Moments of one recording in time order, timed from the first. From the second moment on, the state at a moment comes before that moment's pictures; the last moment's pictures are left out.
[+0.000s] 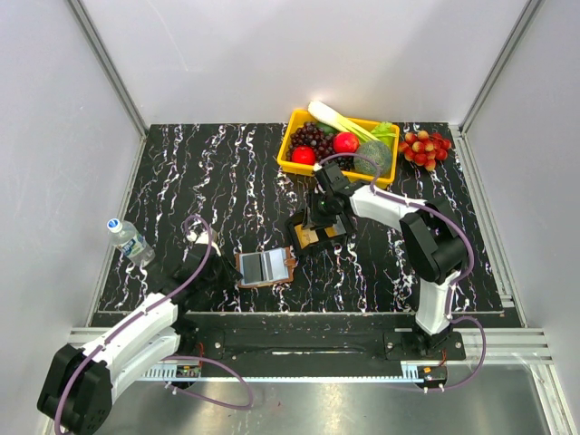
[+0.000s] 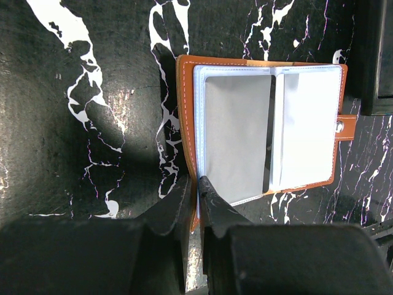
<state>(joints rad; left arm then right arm) -0.46 0.77 0.22 -0.23 0.04 -0.76 0.59 1.92 1.29 -0.38 -0.22 0.55</state>
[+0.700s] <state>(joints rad) -0.46 0.77 0.22 -0.23 0.04 -0.76 0.59 1.89 1.29 -0.36 -0.15 0.55</state>
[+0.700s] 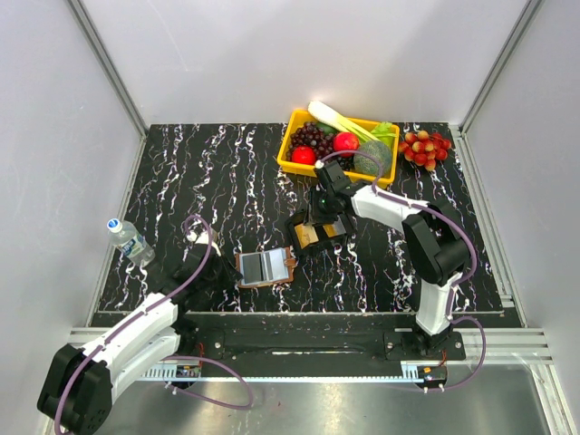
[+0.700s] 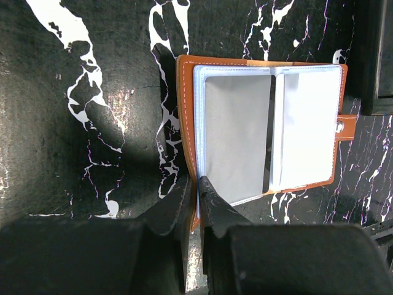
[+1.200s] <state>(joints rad) -0.46 0.77 0.22 -0.23 0.04 -0.76 0.59 1.89 1.27 -0.33 -0.12 0.56</state>
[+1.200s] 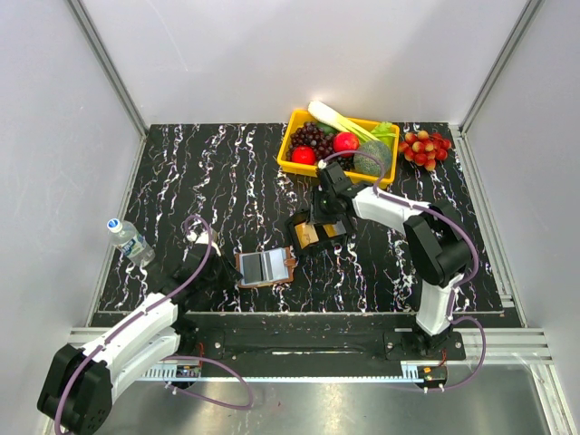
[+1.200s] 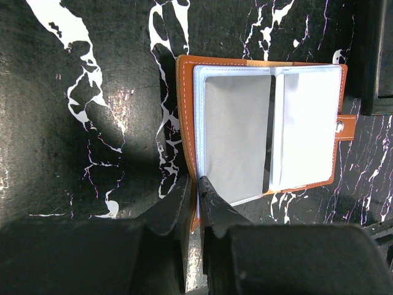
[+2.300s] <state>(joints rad) -0.45 0.77 0.22 -0.23 0.05 -0.76 0.58 1.88 1.25 -0.32 -0.11 0.56</state>
